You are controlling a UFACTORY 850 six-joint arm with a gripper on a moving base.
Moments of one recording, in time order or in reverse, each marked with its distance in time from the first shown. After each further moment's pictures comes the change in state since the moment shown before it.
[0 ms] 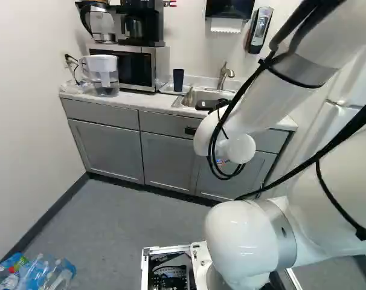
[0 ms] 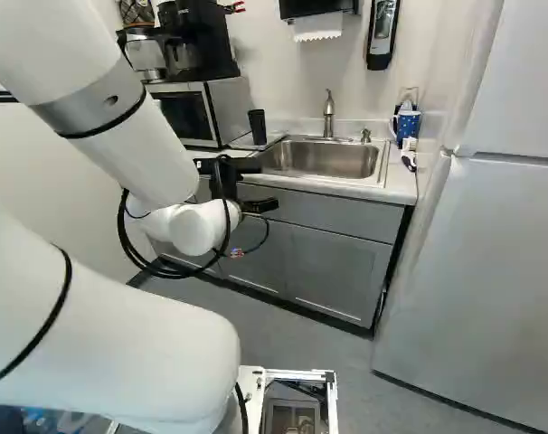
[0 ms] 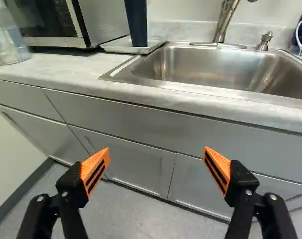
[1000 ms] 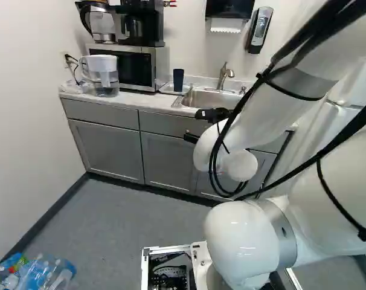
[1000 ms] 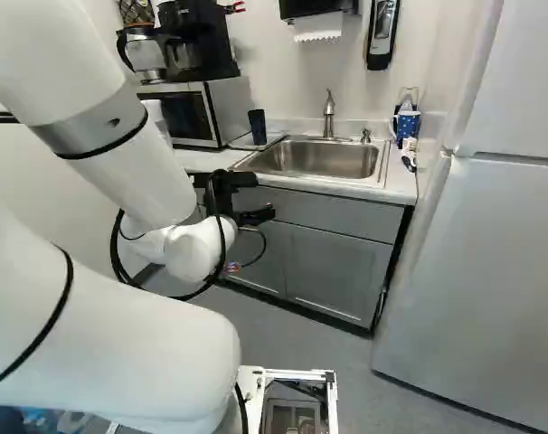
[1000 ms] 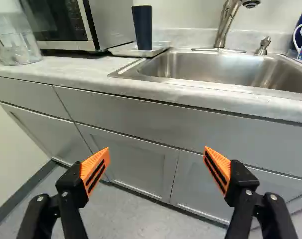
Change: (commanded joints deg) arm 0.9 0.0 4.5 0.0 7.3 0.1
